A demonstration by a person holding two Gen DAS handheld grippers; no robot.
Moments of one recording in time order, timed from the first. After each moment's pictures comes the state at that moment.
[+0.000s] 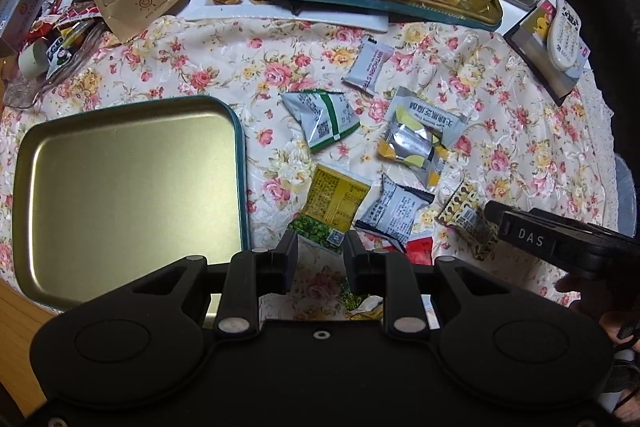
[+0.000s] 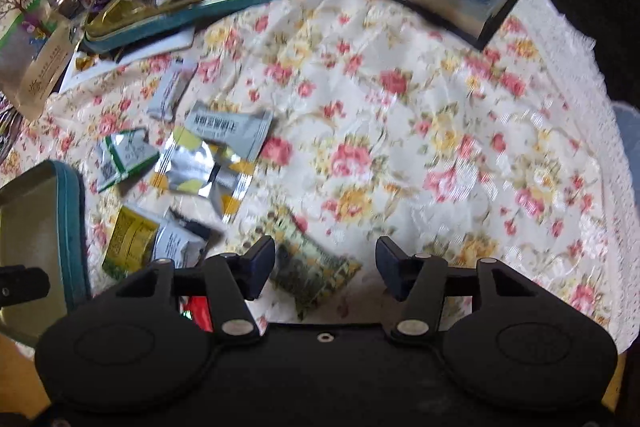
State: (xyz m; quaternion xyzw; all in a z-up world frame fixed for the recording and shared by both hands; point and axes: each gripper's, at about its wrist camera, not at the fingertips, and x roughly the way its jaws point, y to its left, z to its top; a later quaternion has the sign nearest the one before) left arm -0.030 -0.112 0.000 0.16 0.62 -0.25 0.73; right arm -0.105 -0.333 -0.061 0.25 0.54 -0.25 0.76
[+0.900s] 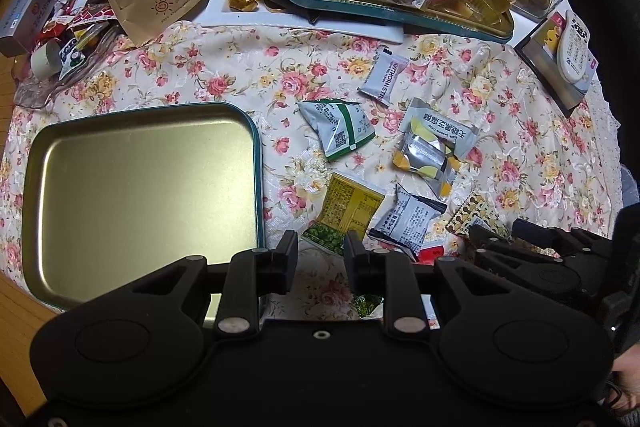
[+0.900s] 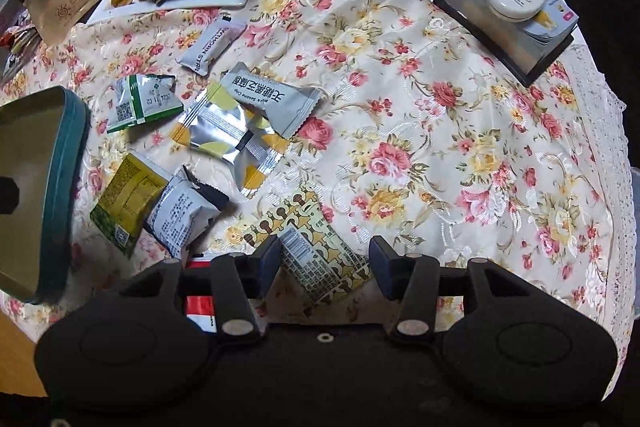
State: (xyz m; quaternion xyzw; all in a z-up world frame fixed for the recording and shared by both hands) left arm -0.024 -0.106 0.003 0.16 0.62 -0.23 0.74; right arm -0.096 -0.298 -0.082 0.16 0.57 -0.19 0.78
